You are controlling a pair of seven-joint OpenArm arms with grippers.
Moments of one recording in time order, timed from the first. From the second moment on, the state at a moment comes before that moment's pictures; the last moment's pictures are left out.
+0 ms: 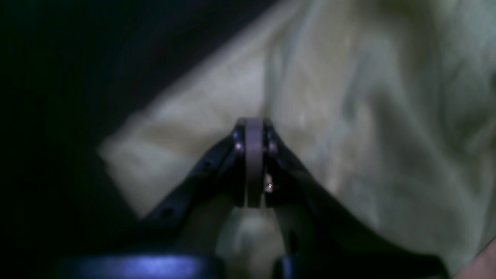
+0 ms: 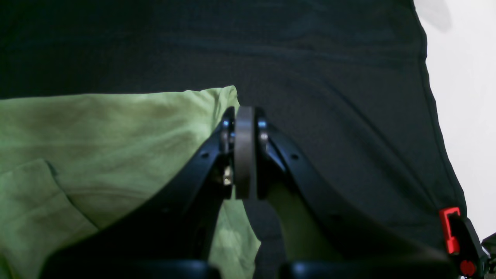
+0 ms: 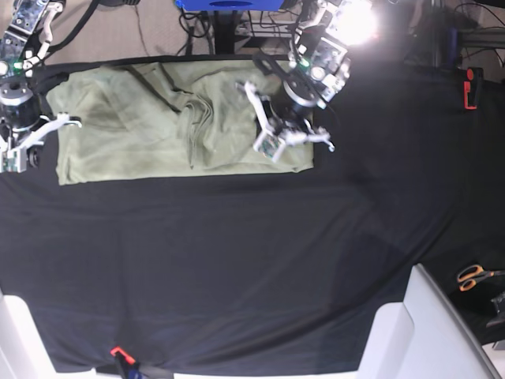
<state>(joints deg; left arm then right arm) 15.8 -8.9 21.4 89.5 7.8 -2.9 21.5 -18.8 -3.5 35.1 101.1 -9.1 27.2 -21.6</state>
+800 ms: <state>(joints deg) 40.7 -15.1 -9.9 96.0 -12.2 -7.7 7.8 1.1 18.1 47.8 62.1 26.7 39.9 -69.0</state>
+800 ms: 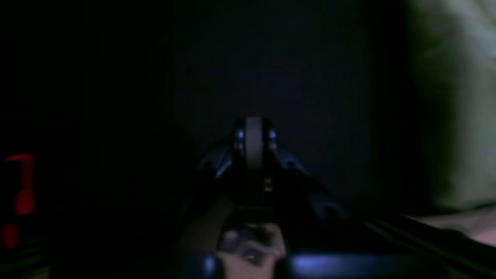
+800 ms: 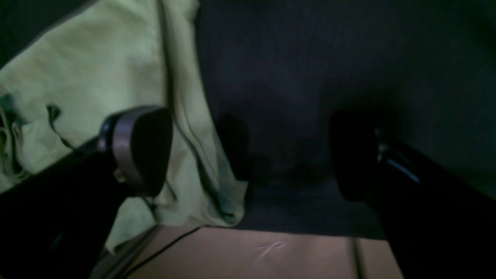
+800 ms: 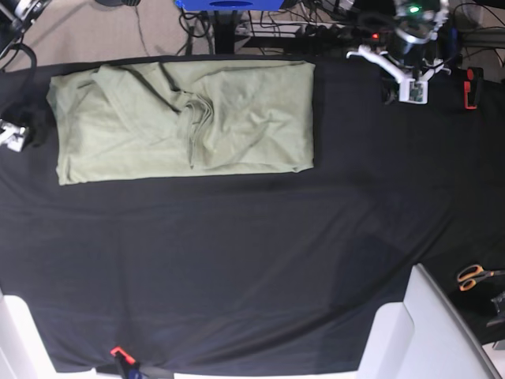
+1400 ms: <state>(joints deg) 38.4 -13.4 -10.8 91.7 -19.9 -15.0 7.1 1.9 15.0 36.2 58.4 31.8 40.4 -68.0</state>
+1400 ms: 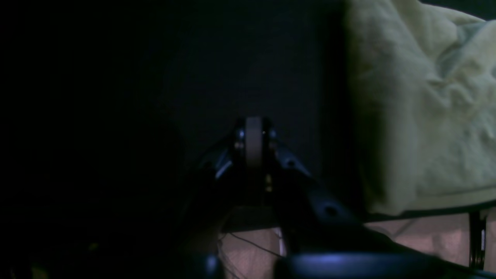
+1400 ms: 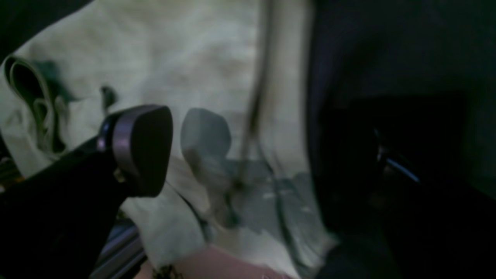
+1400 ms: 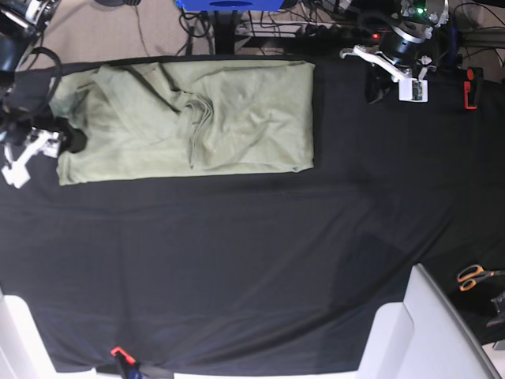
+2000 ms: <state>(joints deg) 34.3 -13.4 -10.6 87.2 -19.5 -15.0 7.6 -2.5 13.2 33.8 58.7 38.0 42.2 -65.5</state>
